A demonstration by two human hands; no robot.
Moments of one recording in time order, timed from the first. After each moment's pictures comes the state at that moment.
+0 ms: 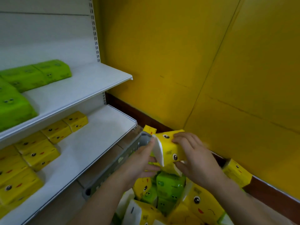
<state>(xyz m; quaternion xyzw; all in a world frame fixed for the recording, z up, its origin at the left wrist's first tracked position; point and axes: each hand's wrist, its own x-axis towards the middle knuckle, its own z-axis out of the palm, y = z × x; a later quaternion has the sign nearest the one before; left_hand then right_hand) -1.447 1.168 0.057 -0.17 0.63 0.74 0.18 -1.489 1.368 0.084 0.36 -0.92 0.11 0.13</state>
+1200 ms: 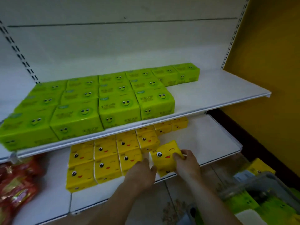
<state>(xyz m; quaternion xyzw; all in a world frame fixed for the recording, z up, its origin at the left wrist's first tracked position) -1.327 0.905 -0.018 -0.45 0.84 0.29 0.07 -1.469 0.989 -0.038 0.14 -0.85 0.45 -0.24</state>
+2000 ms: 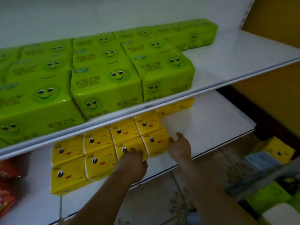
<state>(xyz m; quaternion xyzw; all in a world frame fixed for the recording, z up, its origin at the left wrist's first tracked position) -1.325 0.815 -0.115 -0.36 0.90 0.16 0.15 -1.490 0.891 -0.152 0.14 -0.89 0.35 -0.25</state>
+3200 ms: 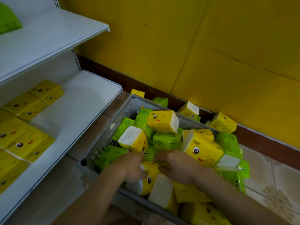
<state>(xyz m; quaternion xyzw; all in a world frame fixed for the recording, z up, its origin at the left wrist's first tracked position) -1.407 1.147 -0.054 0.07 0.92 0.20 0.33 -1.419 1.344 -0.026 0.30 -0.93 0.08 -0.22</state>
